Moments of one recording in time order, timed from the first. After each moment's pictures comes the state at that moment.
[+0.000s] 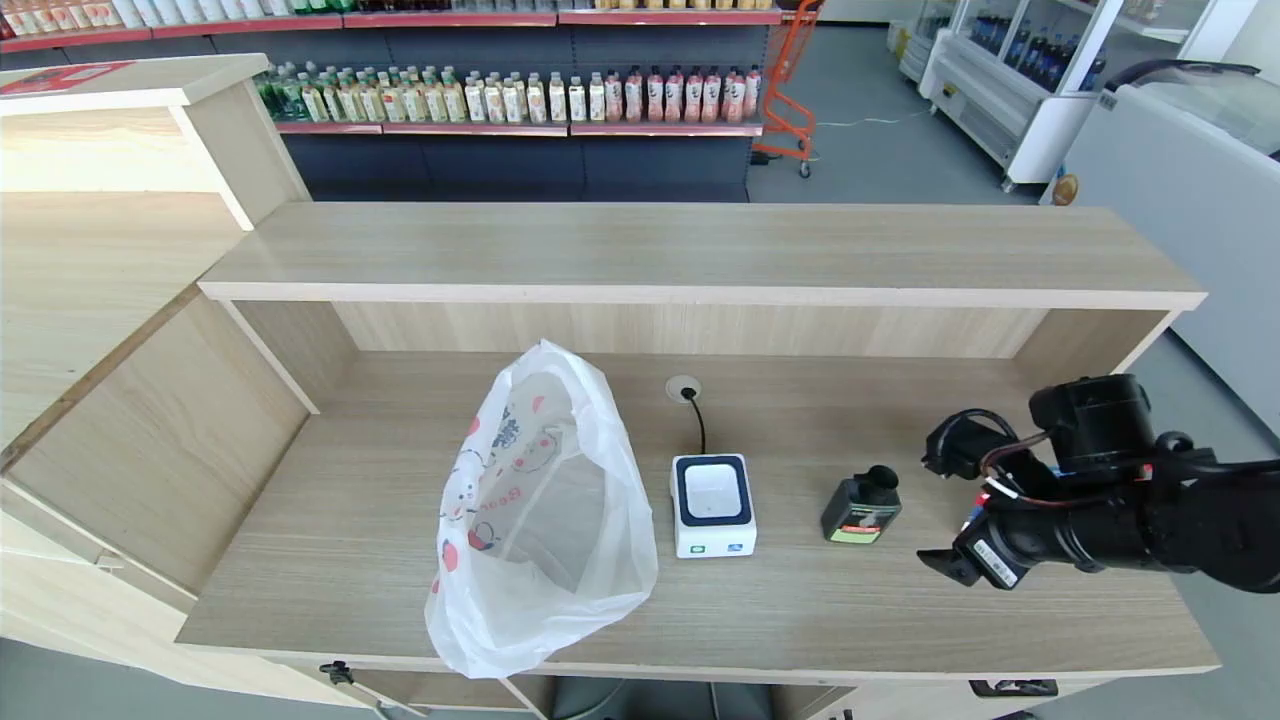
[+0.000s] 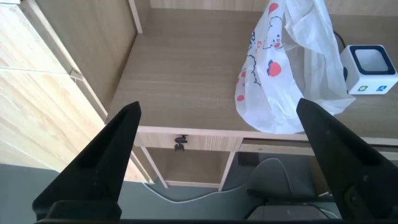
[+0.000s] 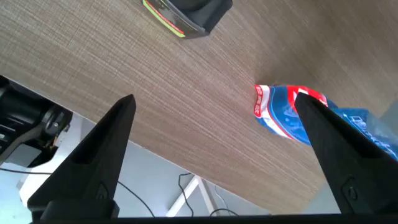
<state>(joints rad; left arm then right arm) 0.00 0.00 0.00 0.00 0.01 0.00 0.17 1.77 -0.71 -0.30 -0.07 -0.60</state>
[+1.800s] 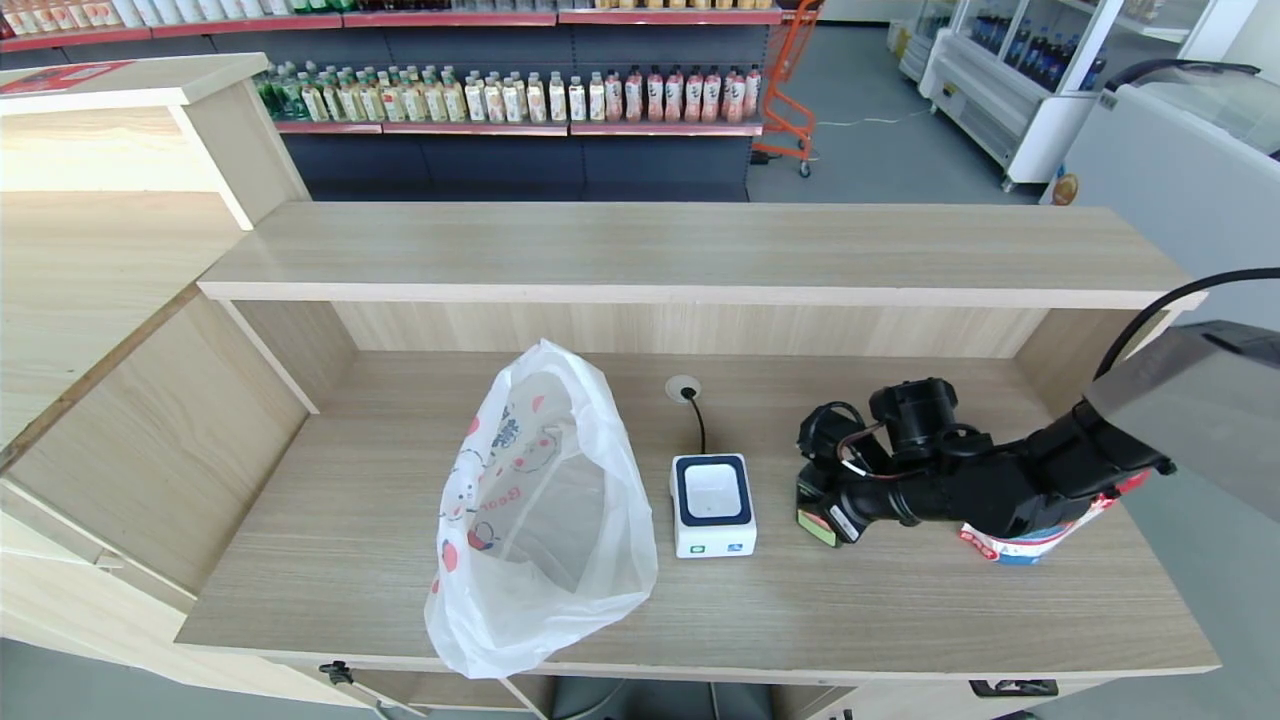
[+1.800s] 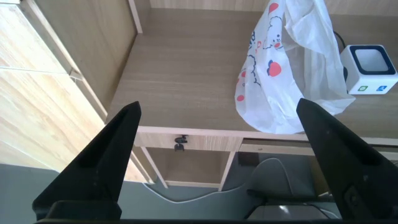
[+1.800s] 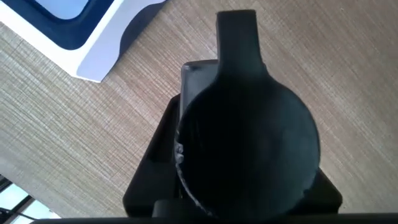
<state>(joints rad) 0.00 0.00 0.00 0.00 0.01 0.00 0.27 2.19 -1.06 -0.44 0.15 -0.55</state>
